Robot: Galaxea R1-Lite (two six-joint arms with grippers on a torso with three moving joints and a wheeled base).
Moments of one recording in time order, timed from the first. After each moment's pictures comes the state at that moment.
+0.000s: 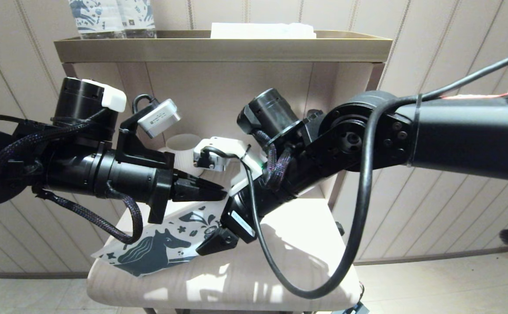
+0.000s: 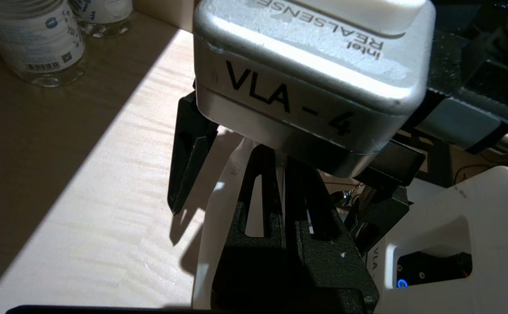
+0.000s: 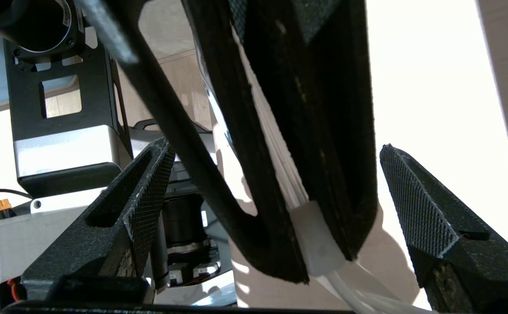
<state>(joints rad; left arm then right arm) -0.45 1.62 -1.15 0.08 -0.87 0.29 0.81 2.06 -1.93 0.63 0.45 -0.35</state>
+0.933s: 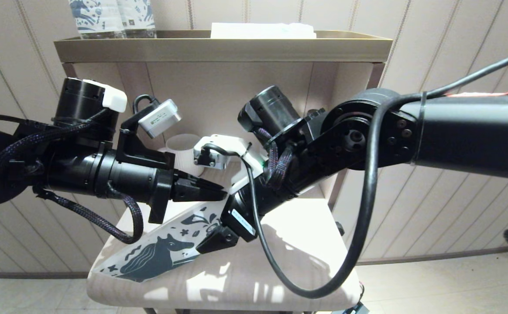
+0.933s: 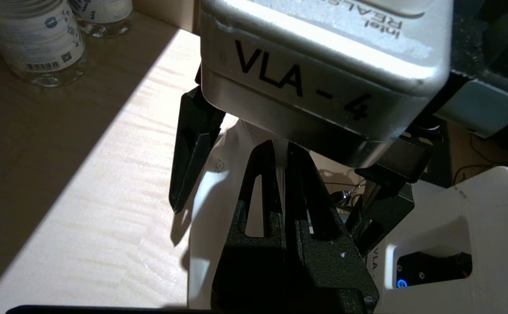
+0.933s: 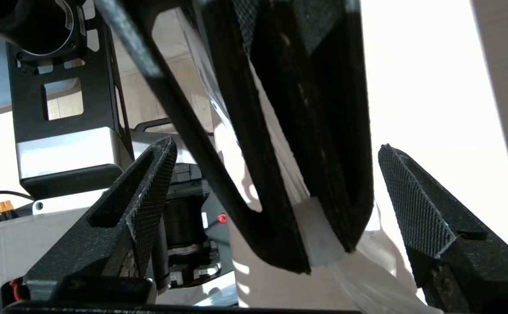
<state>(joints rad) -0.45 1.62 -1.15 0.08 -0.87 0.29 0.81 2.06 -1.93 0.63 0.45 -0.35</state>
